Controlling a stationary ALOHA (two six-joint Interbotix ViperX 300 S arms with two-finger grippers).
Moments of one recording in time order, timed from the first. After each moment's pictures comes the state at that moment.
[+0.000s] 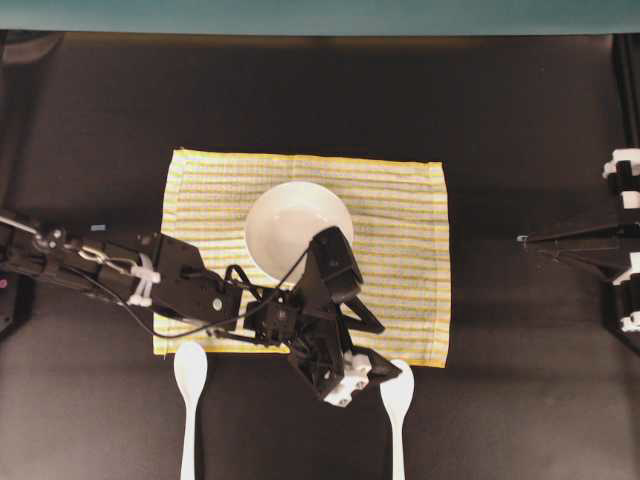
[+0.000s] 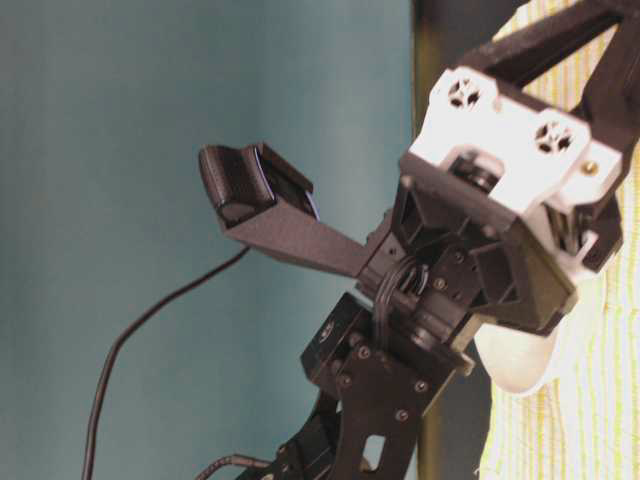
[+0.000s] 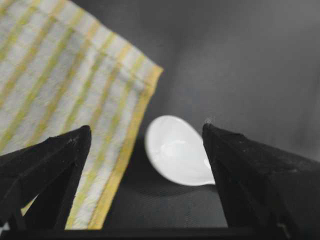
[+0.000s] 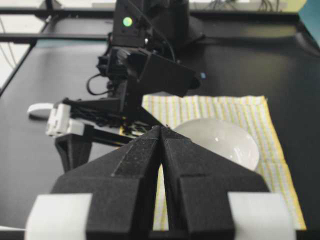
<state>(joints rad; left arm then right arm) -0.13 0.40 0.39 0.04 -0.30 -0.65 0.07 -1.05 1.21 0.00 -0.07 0.01</state>
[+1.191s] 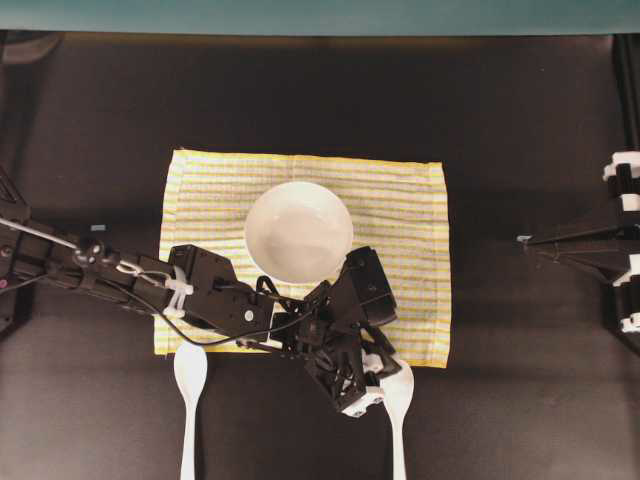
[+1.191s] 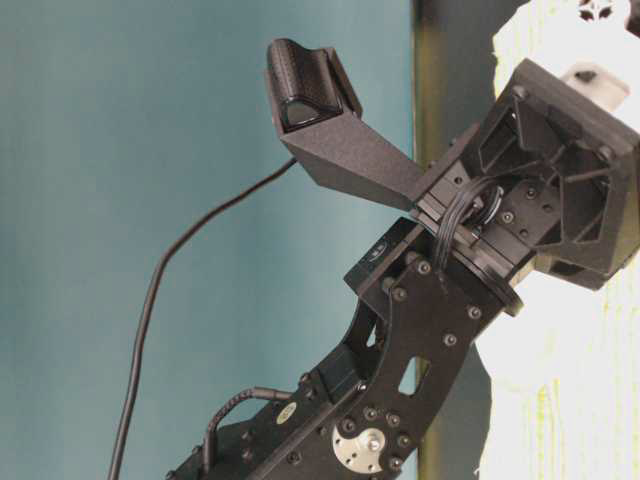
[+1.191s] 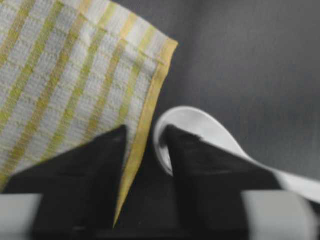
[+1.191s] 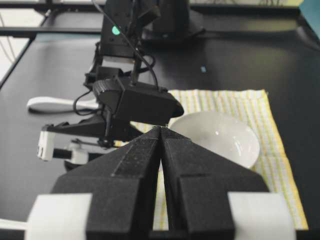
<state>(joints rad) -0.14 0.48 0.26 0.04 -0.10 -0.58 0.07 -1.06 1.22 0.00 -0.07 0.00</state>
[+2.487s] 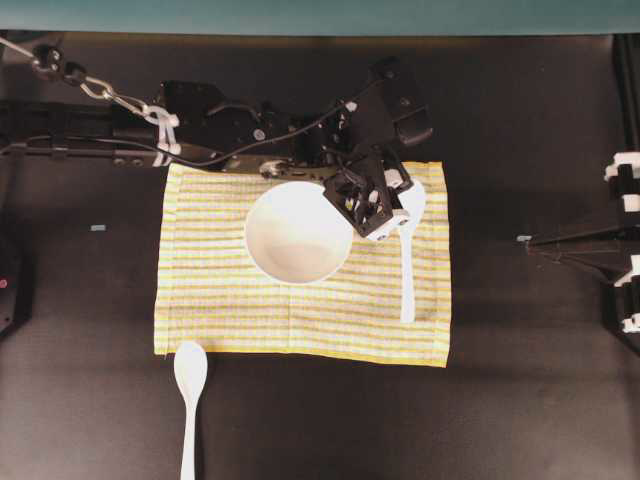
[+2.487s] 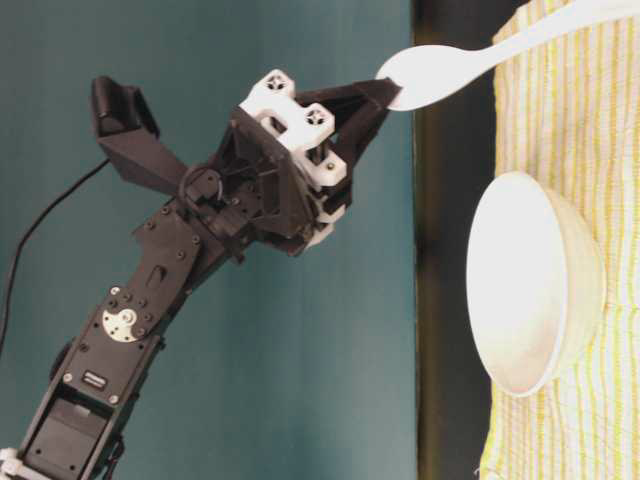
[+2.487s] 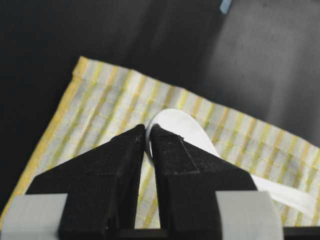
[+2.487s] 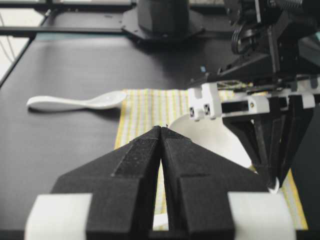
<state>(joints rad) 0.19 0.35 0.07 0.04 0.30 -0.22 0.07 -1.07 1.23 0.00 -0.07 0.00</state>
